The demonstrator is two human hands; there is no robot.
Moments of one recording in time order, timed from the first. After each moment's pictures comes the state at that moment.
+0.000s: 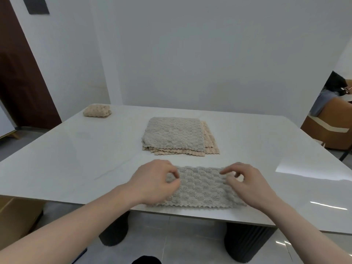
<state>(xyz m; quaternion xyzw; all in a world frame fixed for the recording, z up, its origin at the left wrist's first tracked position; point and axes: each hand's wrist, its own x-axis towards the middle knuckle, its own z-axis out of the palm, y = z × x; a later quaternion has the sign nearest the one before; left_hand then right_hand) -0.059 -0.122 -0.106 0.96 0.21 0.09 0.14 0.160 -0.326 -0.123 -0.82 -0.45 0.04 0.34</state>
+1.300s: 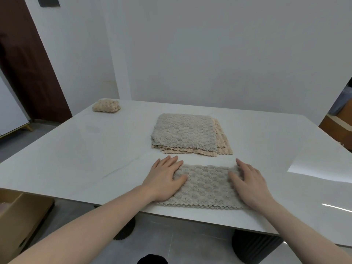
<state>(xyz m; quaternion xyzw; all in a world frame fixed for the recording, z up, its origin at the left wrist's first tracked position) -0.027 -0.070 -0.184 0.95 0.27 0.06 0.16 0.180 -0.281 -0.174 -0.89 -0.36 0.07 0.28</state>
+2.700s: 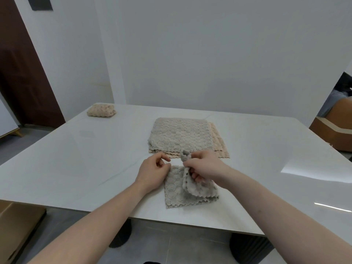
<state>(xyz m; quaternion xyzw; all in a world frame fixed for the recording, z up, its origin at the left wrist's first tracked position) -0.023 -0.031 -0.184 0.81 0.33 0.30 0.39 0.108 -0.187 -0.091 -0.77 -0.35 0.34 0.41</state>
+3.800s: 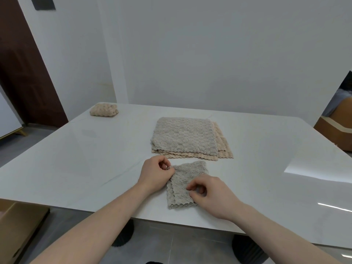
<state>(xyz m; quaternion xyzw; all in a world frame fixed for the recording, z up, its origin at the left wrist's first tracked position) -0.024 -0.034 -0.183 0.80 0.36 0.29 0.37 0.102 -0.228 -0.161 -0.76 -0.58 0.11 0.29</state>
